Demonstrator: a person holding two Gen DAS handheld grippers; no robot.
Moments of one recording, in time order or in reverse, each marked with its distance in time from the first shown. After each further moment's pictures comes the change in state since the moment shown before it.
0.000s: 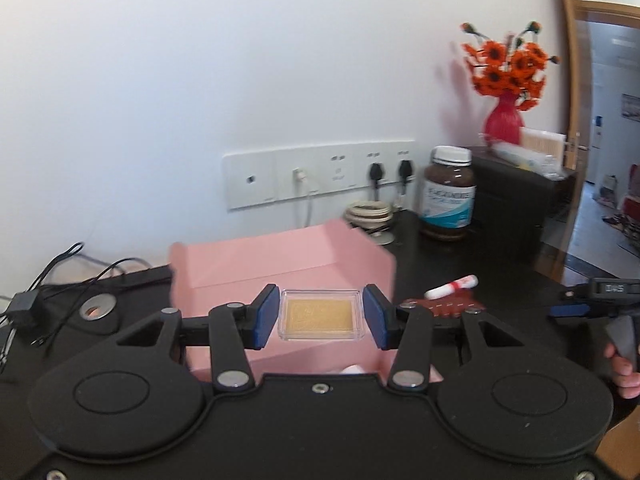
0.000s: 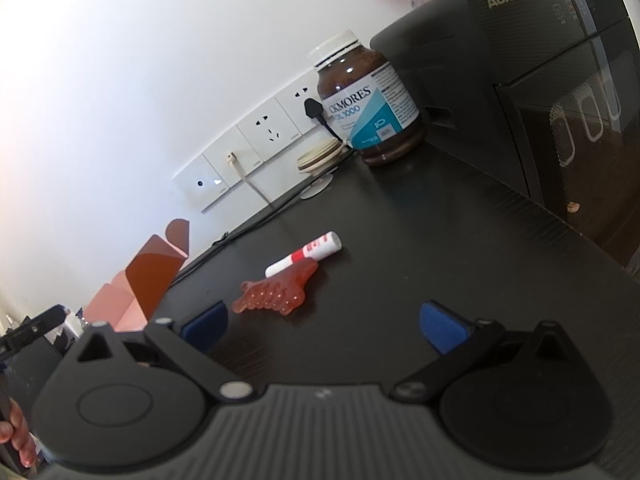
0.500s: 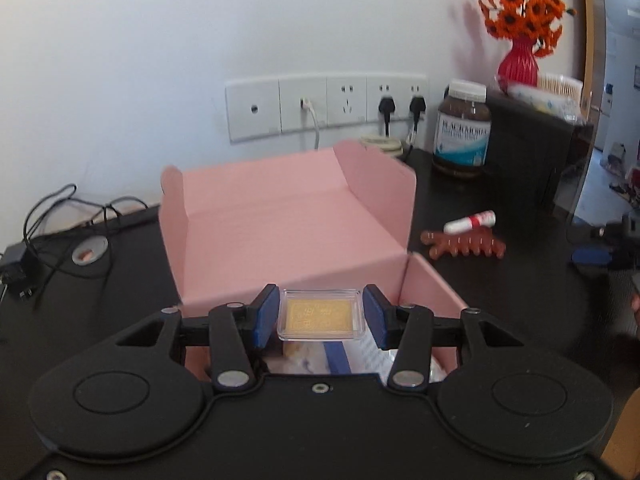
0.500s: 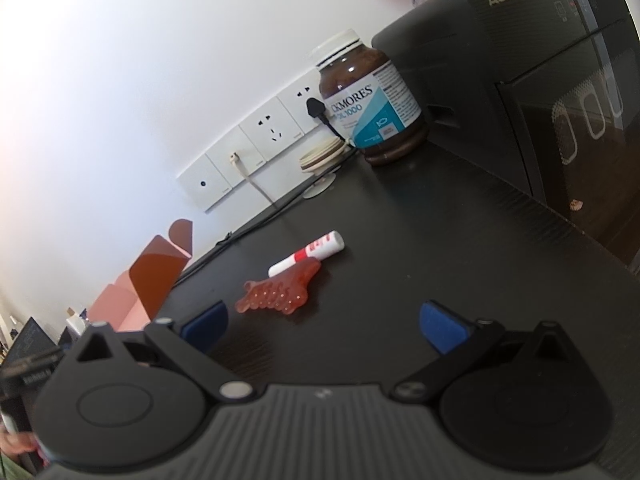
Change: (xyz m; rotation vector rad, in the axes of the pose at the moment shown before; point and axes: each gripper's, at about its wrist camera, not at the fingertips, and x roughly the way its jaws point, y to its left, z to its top) left arm 0.031 -0.004 -0.038 0.025 0.182 0.004; right arm 0.000 -0.001 0.000 0.010 0.002 0.015
